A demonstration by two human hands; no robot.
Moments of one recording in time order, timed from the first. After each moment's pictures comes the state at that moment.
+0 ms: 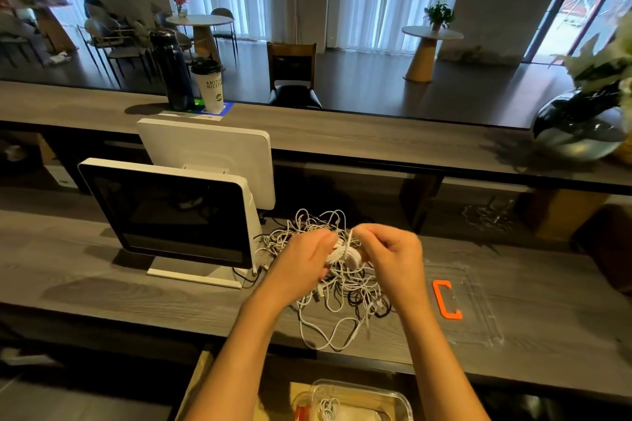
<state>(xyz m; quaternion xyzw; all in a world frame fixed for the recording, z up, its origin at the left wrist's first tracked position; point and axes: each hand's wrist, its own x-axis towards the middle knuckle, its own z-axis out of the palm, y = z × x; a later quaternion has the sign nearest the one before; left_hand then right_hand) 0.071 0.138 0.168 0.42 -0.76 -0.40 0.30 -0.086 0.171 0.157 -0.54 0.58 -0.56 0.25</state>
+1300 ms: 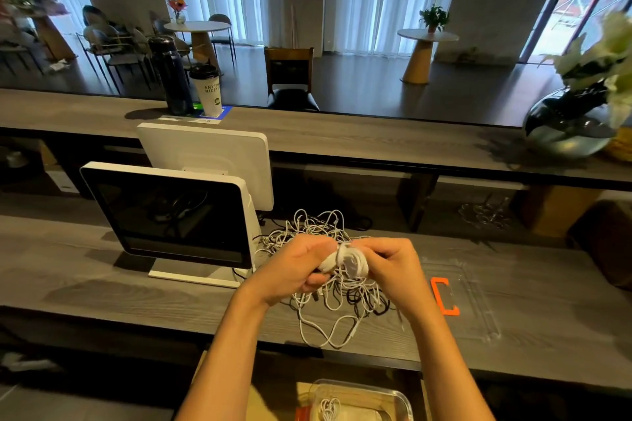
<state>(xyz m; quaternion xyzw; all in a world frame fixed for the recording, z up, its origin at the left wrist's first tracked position) 0.084 0.146 0.175 0.26 -0.68 -0.64 0.25 -0.095 0.196 0.166 -0.56 0.52 -0.53 0.37</state>
